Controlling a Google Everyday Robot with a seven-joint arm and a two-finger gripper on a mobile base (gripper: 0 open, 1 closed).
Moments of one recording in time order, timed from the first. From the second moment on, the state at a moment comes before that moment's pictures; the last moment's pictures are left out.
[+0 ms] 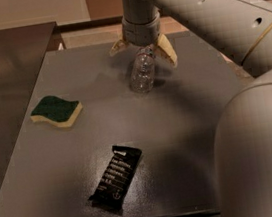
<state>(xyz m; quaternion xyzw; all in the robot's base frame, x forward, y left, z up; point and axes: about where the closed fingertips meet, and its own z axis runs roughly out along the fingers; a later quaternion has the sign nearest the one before) 0.667 -0.054 0.862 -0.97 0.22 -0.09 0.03</state>
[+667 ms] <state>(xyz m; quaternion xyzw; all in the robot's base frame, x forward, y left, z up) 0.678 -0.063 0.849 -0.97 0.22 -0.09 0.00</state>
